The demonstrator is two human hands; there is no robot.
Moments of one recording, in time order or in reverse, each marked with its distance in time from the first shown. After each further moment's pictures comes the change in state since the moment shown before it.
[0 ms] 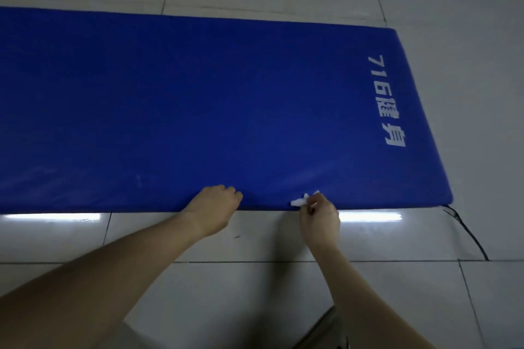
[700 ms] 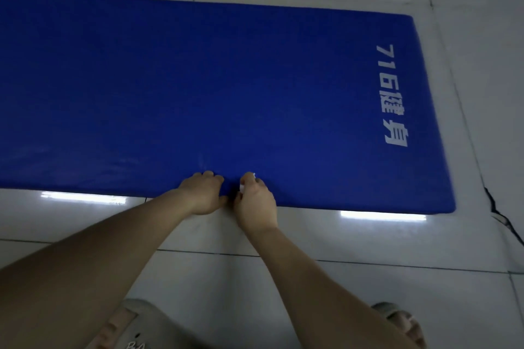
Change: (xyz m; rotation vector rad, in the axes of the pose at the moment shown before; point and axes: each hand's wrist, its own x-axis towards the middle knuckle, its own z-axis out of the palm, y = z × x) left_hand -0.025 -0.082 0.011 -0.363 -0.321 -0.393; right_hand -0.045 -0.124 0.126 -0.183 -0.309 -0.354
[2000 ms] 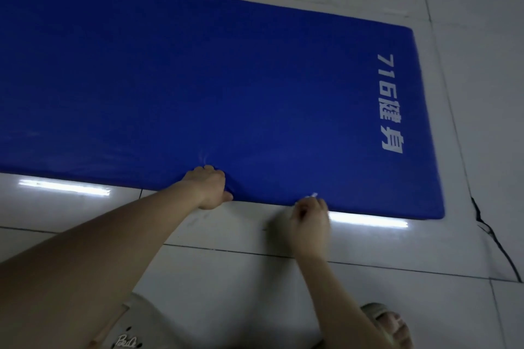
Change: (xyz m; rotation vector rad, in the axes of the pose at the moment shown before) left_hand -0.004 0.012 -0.006 0.041 -0.031 -0.019; right_hand -0.045 0.093 -0.033 0.077 0.345 0.225
